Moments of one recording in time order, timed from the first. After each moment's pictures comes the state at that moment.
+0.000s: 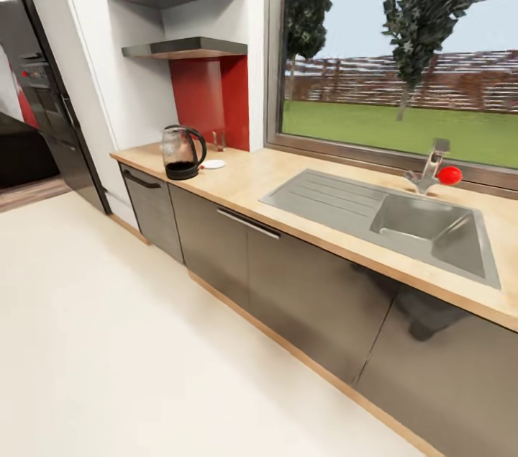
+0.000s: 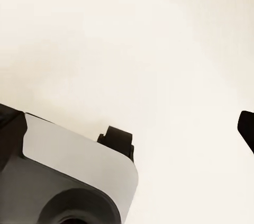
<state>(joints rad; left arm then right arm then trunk) -0.15 0.27 -0.52 -0.03 1.14 -0.27 -1.14 -0.11 -0.08 -0.03 -0.29 0.34 -0.14 0.18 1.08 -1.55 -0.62</state>
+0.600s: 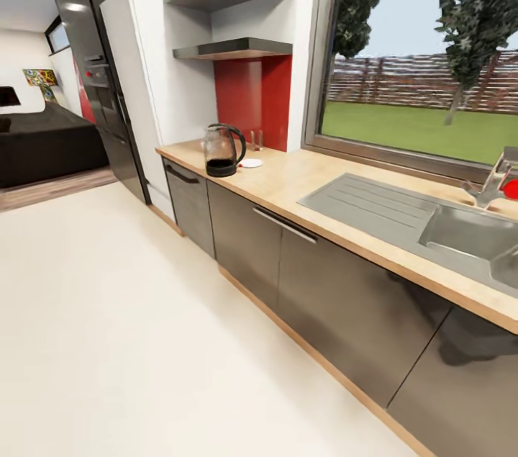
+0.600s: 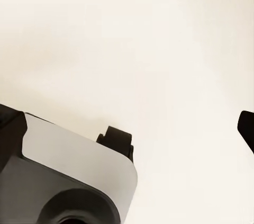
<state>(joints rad) -0.14 0.27 -0.52 -0.03 1.14 -0.27 -1.14 -0.11 -0.08 -0.03 -0.29 0.34 -0.15 0.18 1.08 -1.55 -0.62</state>
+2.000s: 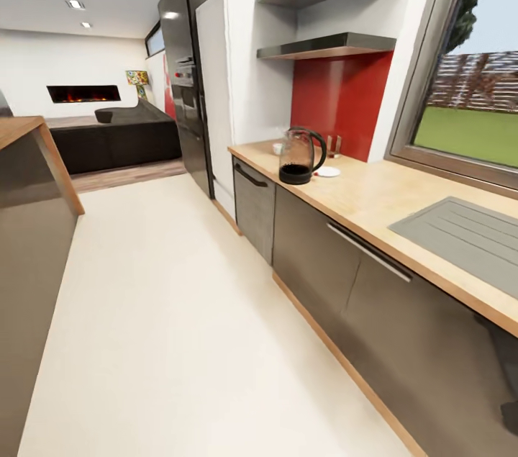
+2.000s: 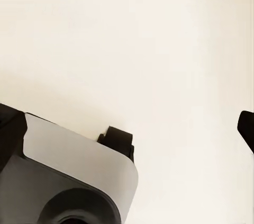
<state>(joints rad) -0.14 0.27 -0.52 -0.03 1.14 -0.27 -1.14 -0.11 -0.08 -0.03 -0.29 0.34 -0.15 0.18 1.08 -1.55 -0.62</state>
